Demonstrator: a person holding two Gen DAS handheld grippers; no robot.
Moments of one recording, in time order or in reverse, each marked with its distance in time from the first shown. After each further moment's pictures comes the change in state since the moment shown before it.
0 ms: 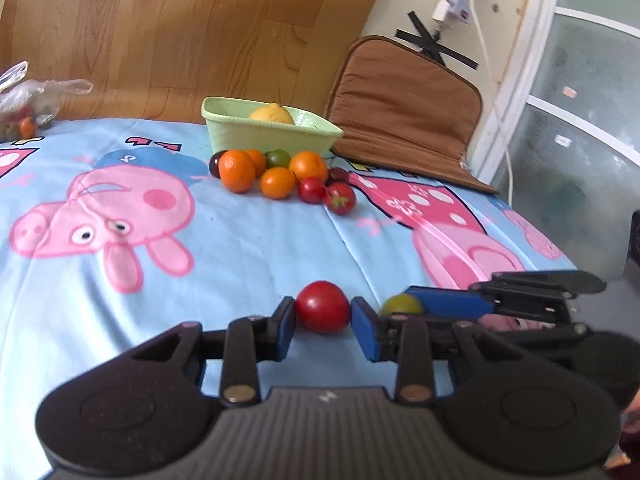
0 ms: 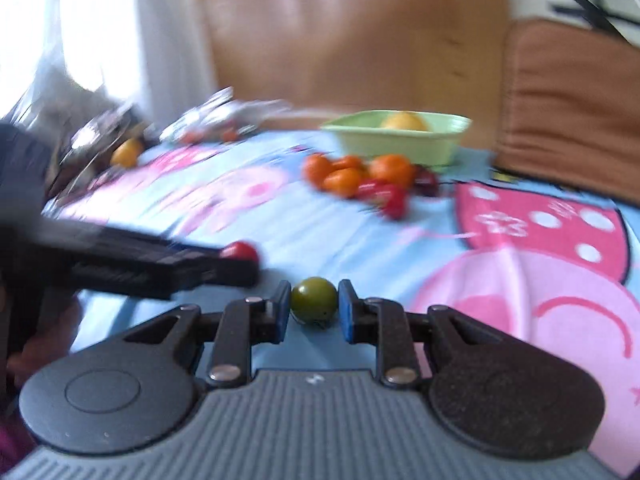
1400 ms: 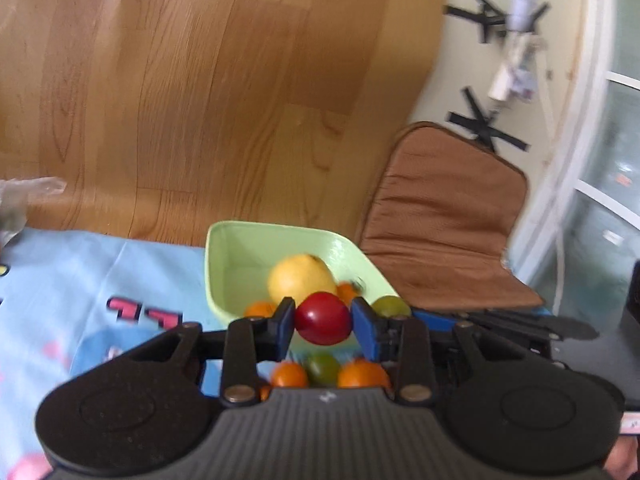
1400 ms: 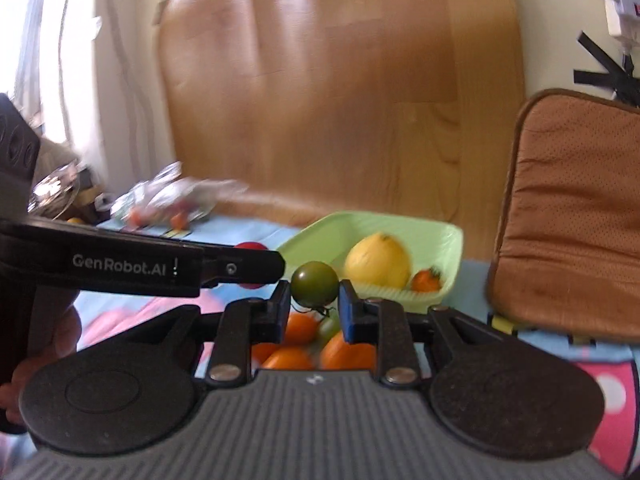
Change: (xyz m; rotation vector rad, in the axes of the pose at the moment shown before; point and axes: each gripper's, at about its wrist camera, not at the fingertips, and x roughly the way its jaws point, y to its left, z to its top) left arm 0.093 0.049 0.168 -0.026 -0.109 0.035; right arm 0.098 -0.075 0.115 0.099 -0.143 -0.108
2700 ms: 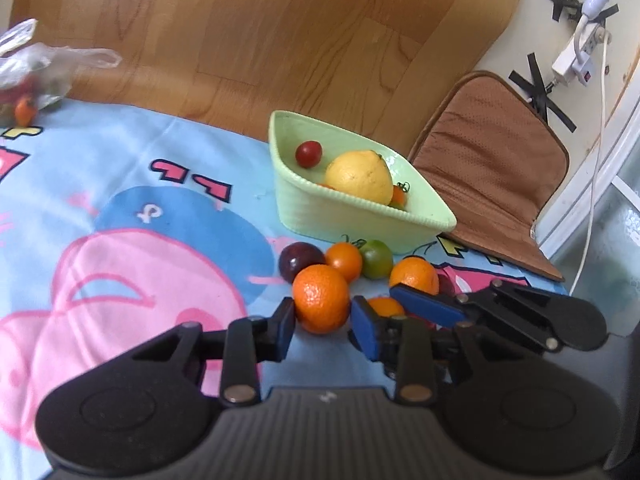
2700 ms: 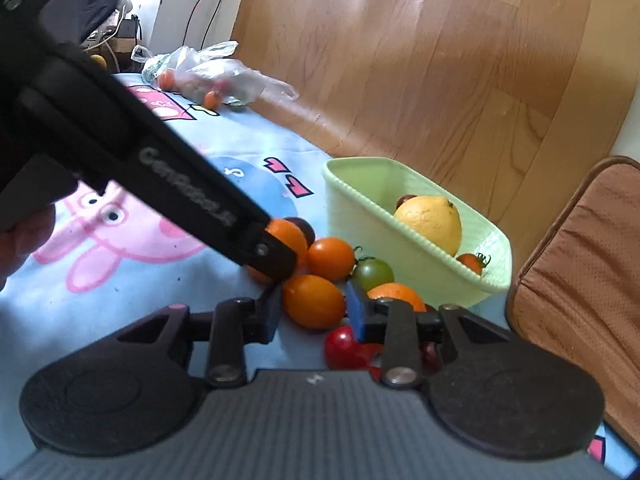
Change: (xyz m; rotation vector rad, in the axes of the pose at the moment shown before) left arm -0.017 0.036 -0.065 -0.191 0.155 0.034; right arm 0.017 0.060 -0.045 -0.437 0.151 0.012
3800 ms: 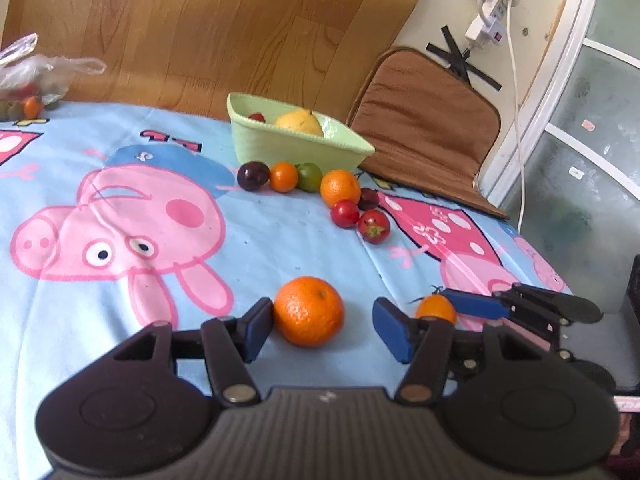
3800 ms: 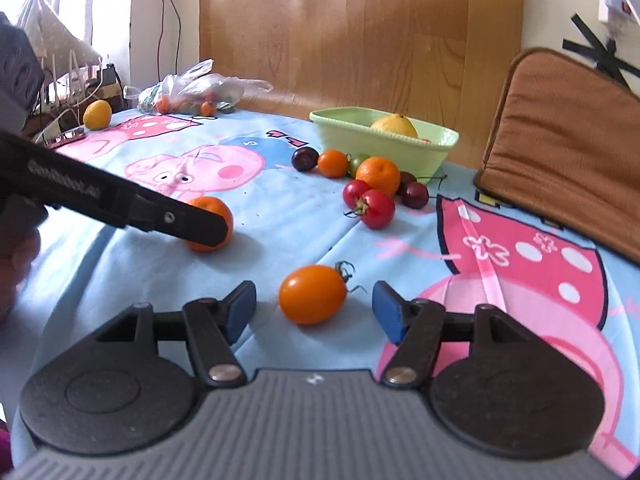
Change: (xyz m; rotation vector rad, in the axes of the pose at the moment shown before) left arm -0.065 -0.022 -0.082 0.132 -0.033 -0.085; right arm -0.102 0.017 -0.067 0.281 0.033 -0.027
